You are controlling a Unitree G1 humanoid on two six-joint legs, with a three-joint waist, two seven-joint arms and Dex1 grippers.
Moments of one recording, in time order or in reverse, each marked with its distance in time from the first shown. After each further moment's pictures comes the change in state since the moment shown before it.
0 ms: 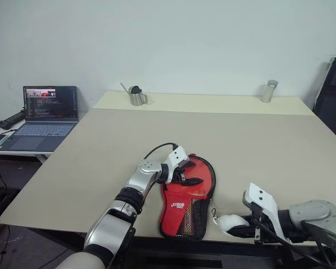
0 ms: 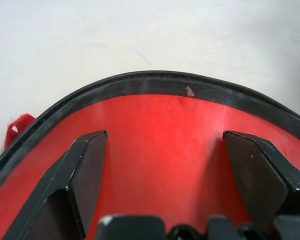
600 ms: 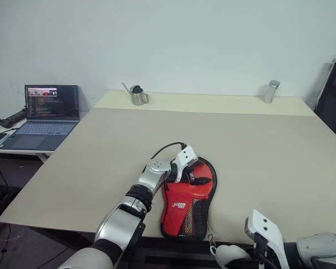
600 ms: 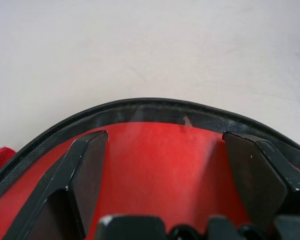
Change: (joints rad) left arm -0.059 -0.086 0.002 0.095 0.026 -0.037 0.041; right arm 0.251 0.029 -0.056 -0.190 0.296 0.027 -0.277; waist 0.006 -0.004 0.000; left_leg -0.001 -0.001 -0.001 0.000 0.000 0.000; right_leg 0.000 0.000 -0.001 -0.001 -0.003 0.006
